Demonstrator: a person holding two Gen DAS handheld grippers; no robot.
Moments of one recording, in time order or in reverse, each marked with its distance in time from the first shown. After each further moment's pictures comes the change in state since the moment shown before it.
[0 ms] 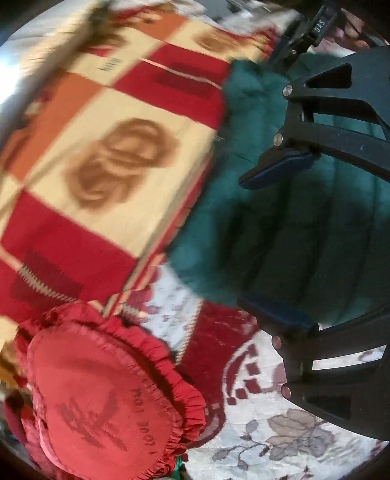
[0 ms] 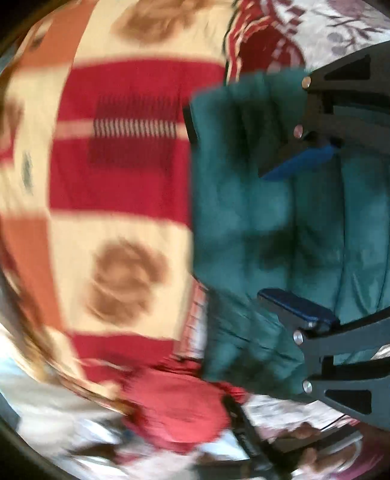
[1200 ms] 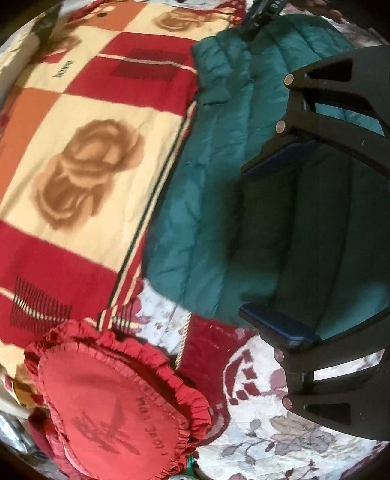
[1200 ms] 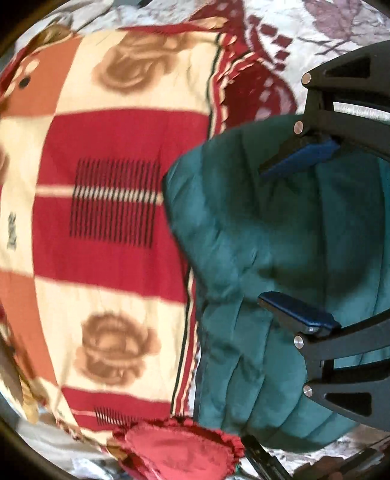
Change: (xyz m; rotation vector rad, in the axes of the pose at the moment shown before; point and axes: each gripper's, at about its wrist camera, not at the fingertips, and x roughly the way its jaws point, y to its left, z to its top) left arm 0.025 -0.037 -0.025 0.107 -0.023 0.086; right arm -0.005 -0.081 -0.029 0.139 -0.028 -0.250
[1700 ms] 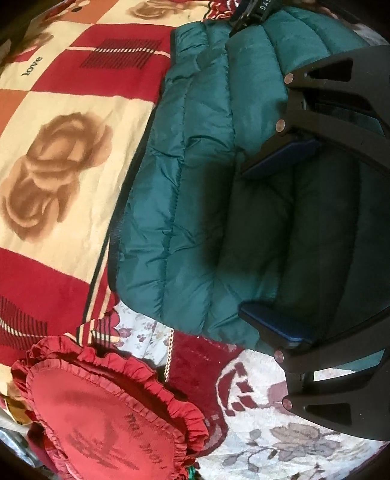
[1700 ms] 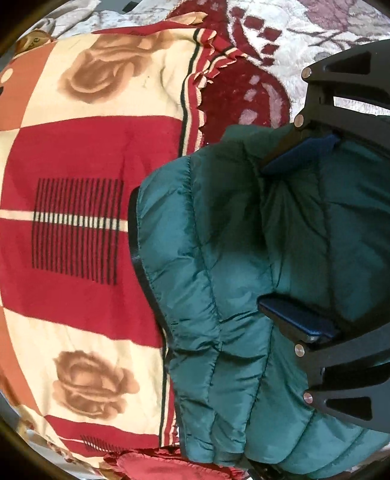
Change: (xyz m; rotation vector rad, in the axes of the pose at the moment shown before) left arm 0.040 -0.004 -0.008 0.045 0.058 0.022; right arm 0.040 -0.009 -0.011 0.003 0.051 -0.066
